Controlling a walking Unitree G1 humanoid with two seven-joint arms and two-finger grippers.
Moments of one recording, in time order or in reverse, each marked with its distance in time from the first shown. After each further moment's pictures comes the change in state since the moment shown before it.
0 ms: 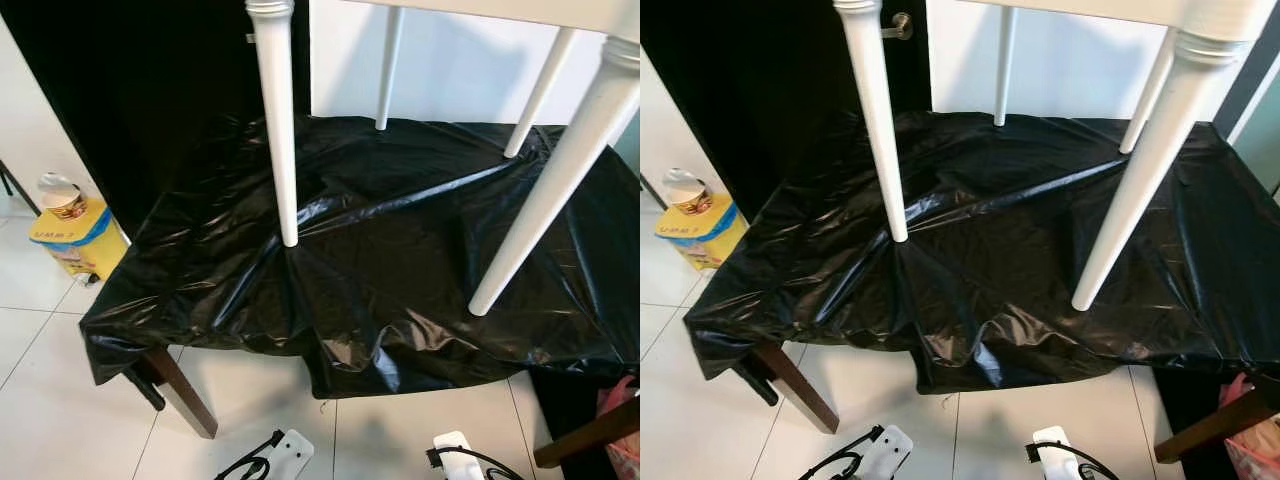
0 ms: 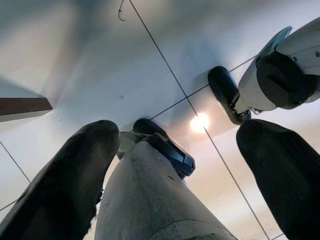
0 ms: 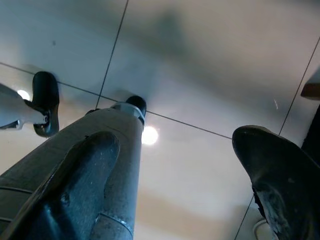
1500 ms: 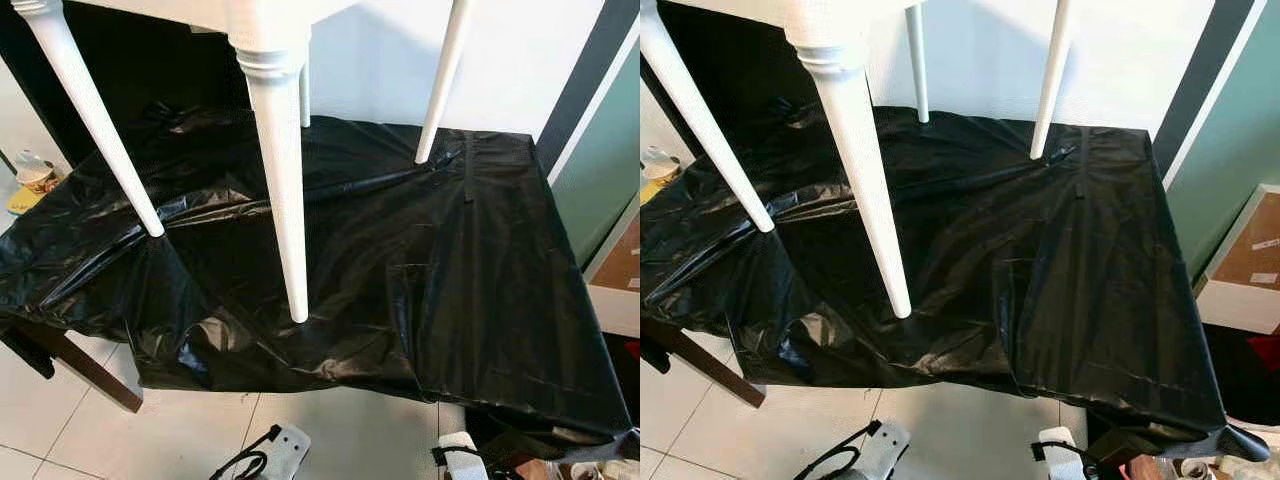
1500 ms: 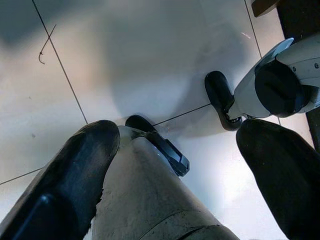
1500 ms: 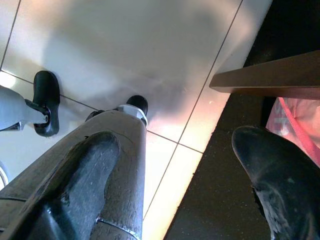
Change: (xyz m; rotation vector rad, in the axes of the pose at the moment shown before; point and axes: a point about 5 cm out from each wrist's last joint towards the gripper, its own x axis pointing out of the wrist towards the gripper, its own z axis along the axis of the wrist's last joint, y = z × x) left arm -0.001 0.007 0.001 -0.061 0.001 -0.003; right arm -0.001 -0.003 -0.003 0.062 0.008 -0.020
